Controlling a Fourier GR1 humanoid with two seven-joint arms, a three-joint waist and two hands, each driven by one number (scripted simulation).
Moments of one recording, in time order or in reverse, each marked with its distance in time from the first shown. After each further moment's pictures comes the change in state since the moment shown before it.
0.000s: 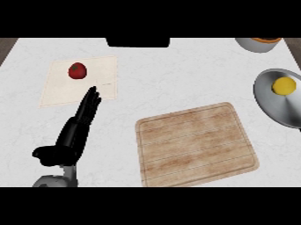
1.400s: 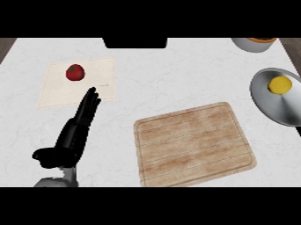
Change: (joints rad) left arm 0.016 -0.018 0.005 -0.024 -0.027 0.007 0.018; right arm 0.294 0.018 0.193 -0.170 -0.150 0.148 -0.145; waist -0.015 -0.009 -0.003
